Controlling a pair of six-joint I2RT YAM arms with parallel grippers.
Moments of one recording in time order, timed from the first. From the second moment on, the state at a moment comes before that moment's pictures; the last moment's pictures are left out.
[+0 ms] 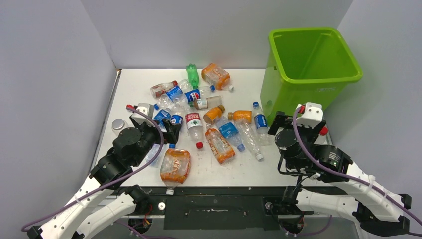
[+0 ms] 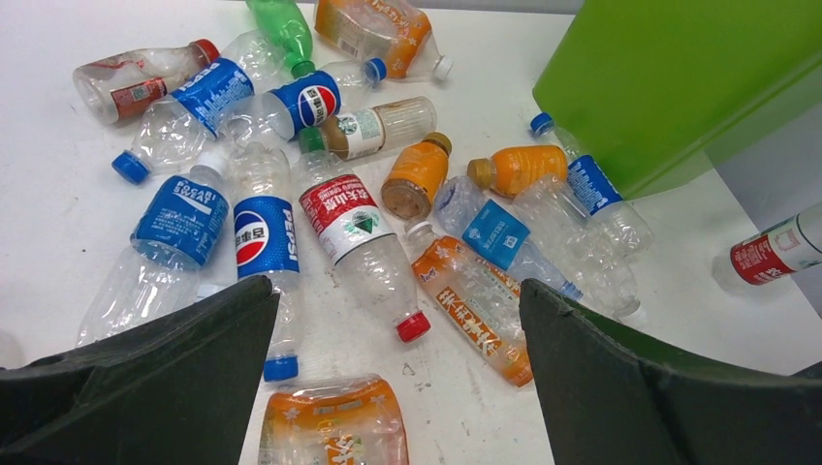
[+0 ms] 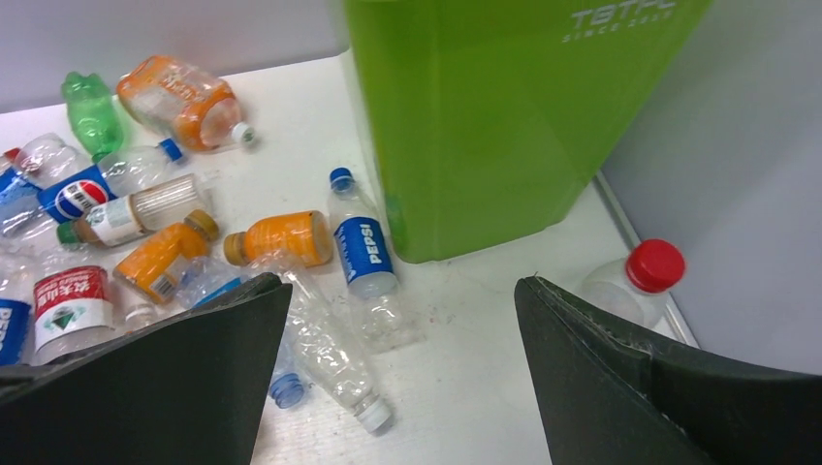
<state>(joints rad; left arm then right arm) -0.73 0.63 0.85 -0.43 -0.35 -0.36 1.08 0.80 1.18 -0.98 1.20 0.60</state>
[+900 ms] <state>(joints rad) -0.72 0.68 0.81 -0.38 -0.29 -0.36 0.93 0.94 1.24 -1.16 1.26 0.79</state>
